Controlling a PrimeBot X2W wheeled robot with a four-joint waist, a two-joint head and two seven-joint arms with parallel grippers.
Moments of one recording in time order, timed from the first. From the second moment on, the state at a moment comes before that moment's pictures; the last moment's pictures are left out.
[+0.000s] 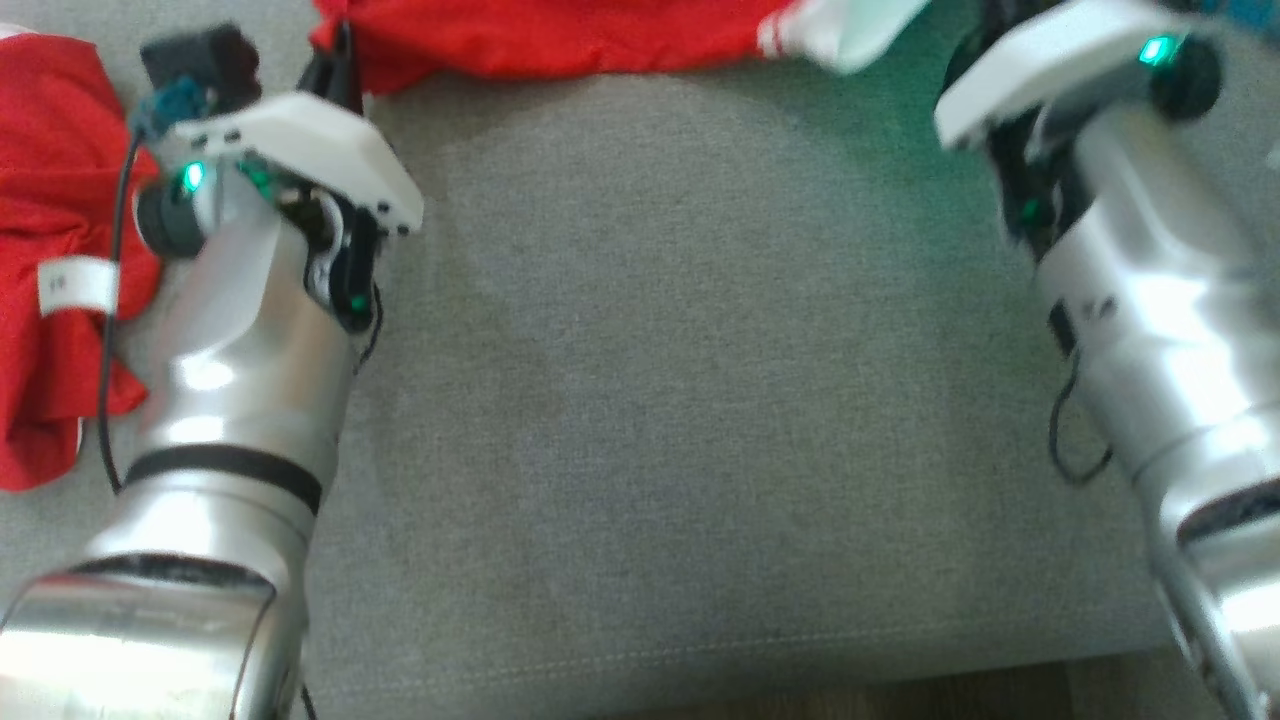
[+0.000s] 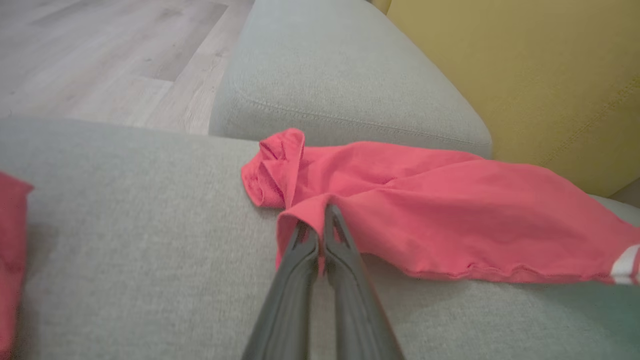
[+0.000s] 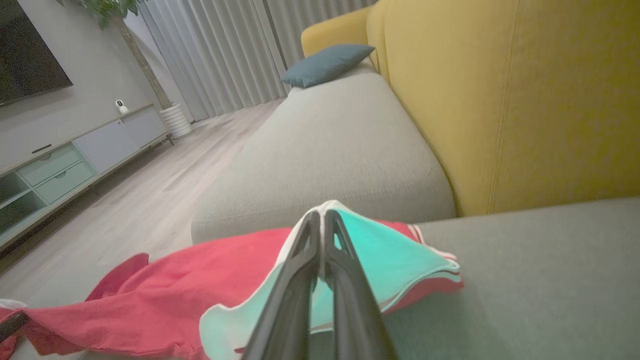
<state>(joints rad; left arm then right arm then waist) -1.04 0.03 -0.21 1.17 -0.38 -0.05 -0.26 -1.12 -0.13 0.44 1.06 0.62 0.13 -0.24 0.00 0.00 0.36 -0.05</state>
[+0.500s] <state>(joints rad) -0.62 0.03 -0.18 0.91 -0.38 -0.11 -0.26 -0.51 -0.22 0.41 0.62 0.71 0.13 -0.25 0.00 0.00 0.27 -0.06</state>
